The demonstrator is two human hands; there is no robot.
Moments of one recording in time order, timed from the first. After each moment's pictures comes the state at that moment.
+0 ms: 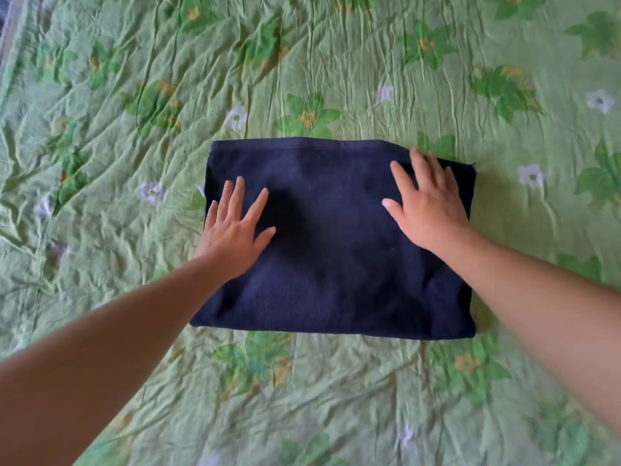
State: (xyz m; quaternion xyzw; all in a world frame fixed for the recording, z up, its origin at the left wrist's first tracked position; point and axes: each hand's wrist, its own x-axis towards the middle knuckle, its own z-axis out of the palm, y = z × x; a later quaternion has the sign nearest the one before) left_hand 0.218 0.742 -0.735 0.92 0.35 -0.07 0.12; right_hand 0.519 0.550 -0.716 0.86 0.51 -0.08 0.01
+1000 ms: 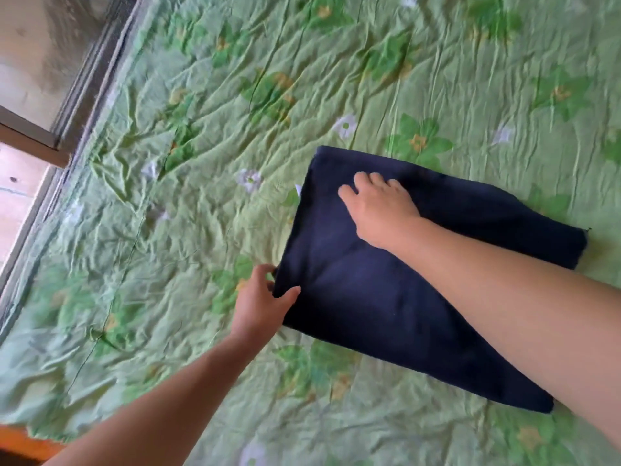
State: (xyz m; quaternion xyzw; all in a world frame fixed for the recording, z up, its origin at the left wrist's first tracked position) left_hand 0.110 0.689 -0.719 0.60 0.67 0.03 0.43; right_hand 0.371 0.731 -0.686 0.69 0.70 -0.09 0.16
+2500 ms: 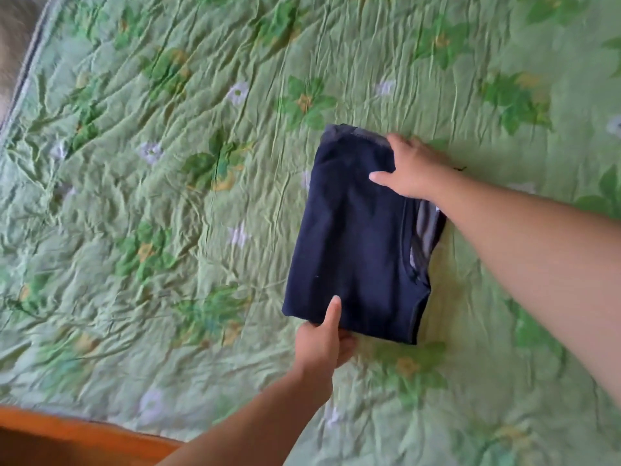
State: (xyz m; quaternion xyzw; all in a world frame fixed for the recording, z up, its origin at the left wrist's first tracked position) left_hand 0.316 0.447 -0.699 0.18 0.71 0.08 0.68; right_hand 0.601 0.599 -0.704 0.83 0.50 -0.23 0.06
